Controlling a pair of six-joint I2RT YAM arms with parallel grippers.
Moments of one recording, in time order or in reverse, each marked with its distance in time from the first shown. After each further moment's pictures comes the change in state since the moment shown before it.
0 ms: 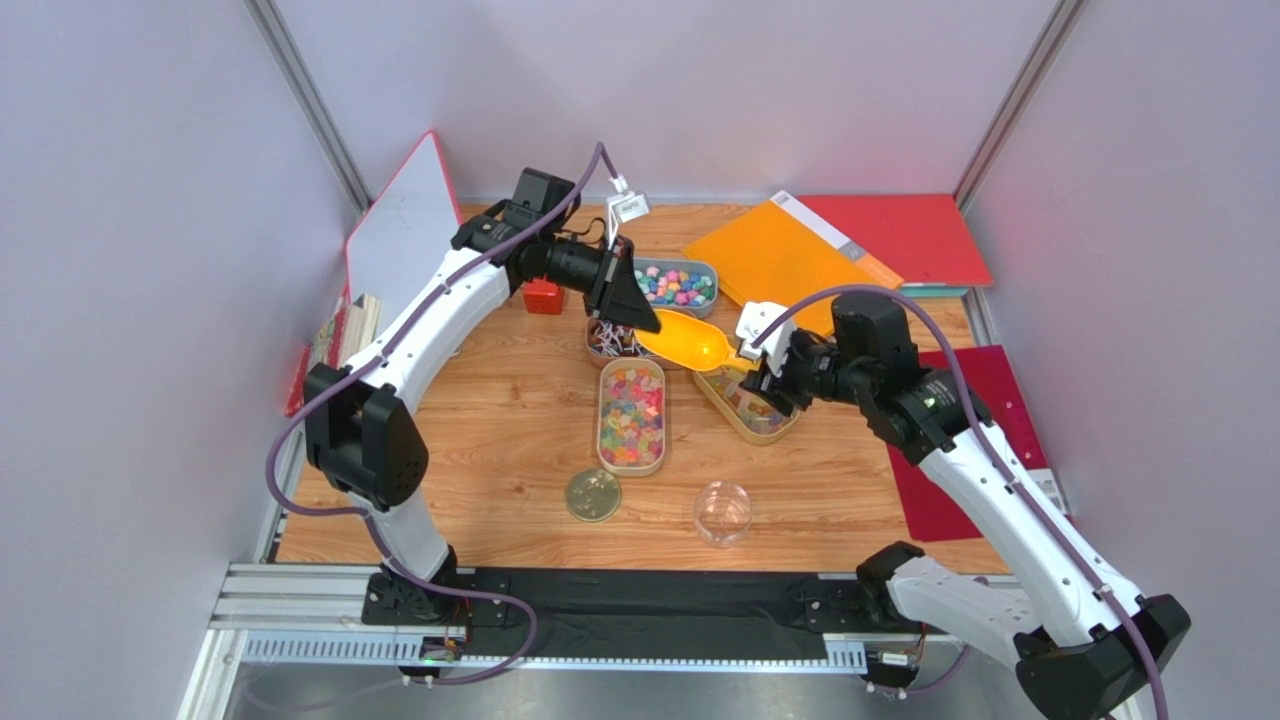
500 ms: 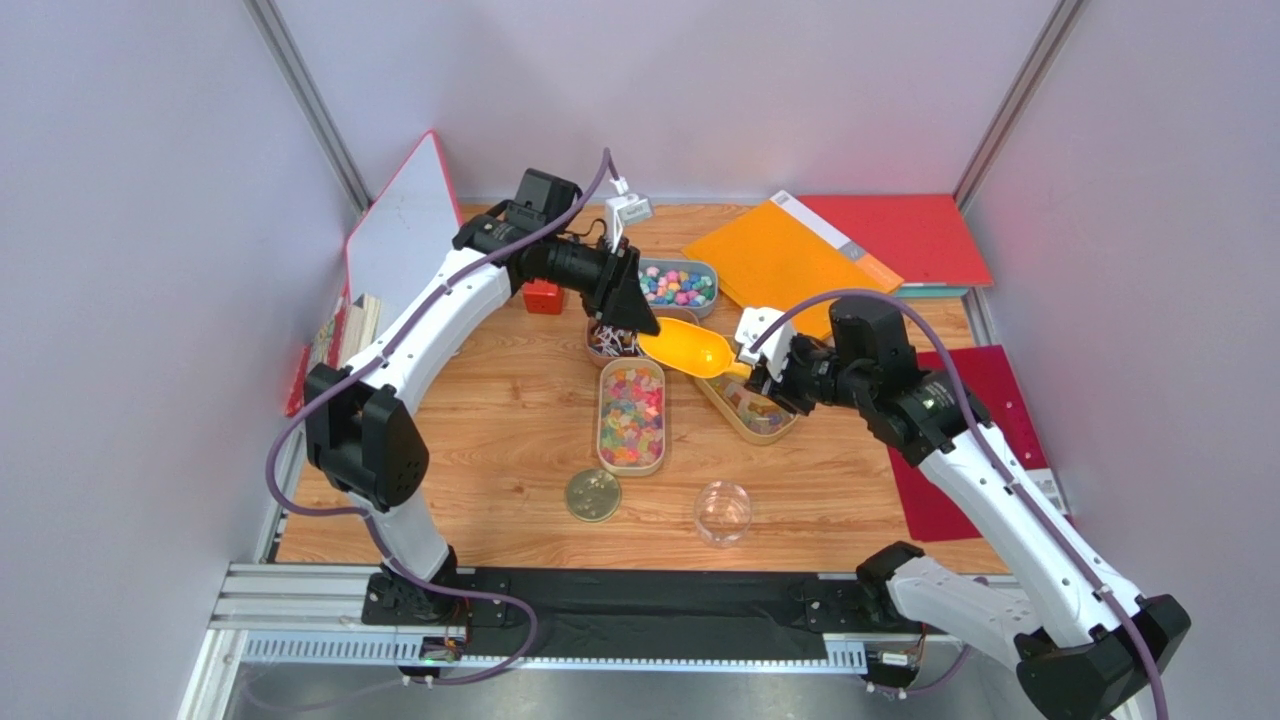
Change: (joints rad) left arm -0.005 0.000 0.005 -0.018 -0.114 0.037; right arm 0.000 -0.004 -0.010 -0.026 0.019 -0.011
